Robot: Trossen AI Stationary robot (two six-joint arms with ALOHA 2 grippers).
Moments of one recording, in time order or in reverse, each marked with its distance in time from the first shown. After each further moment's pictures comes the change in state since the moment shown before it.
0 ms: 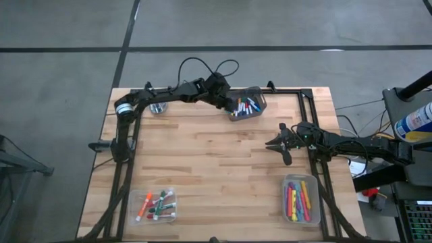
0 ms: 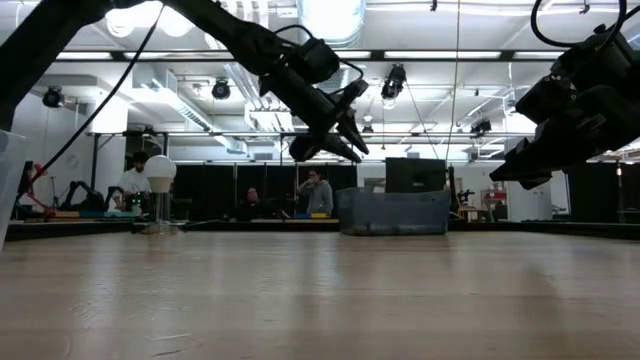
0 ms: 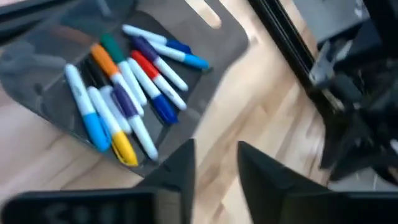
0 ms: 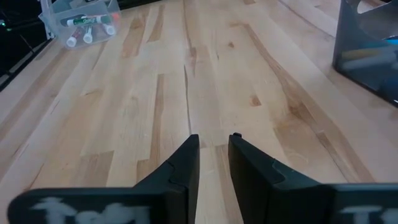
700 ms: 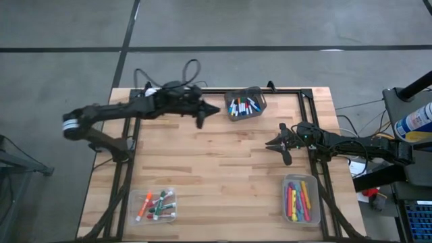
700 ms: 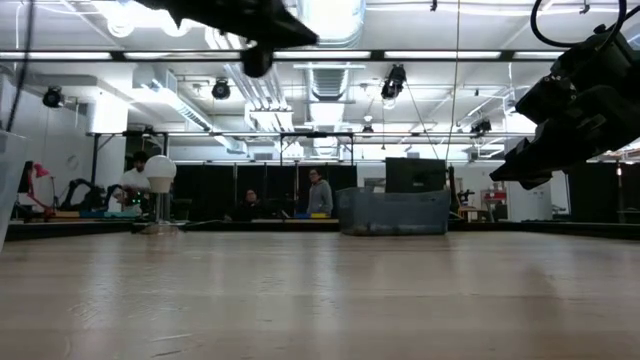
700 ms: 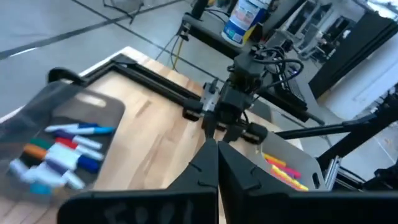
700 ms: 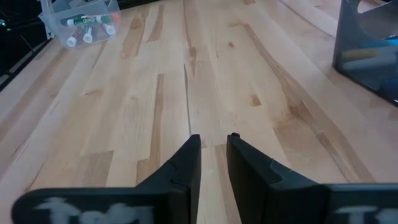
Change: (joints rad) left arm -0.142 -0.620 -0.477 0.326 -0.018 0.206; right arm 0.000 0.000 0.000 0.000 0.000 0.000
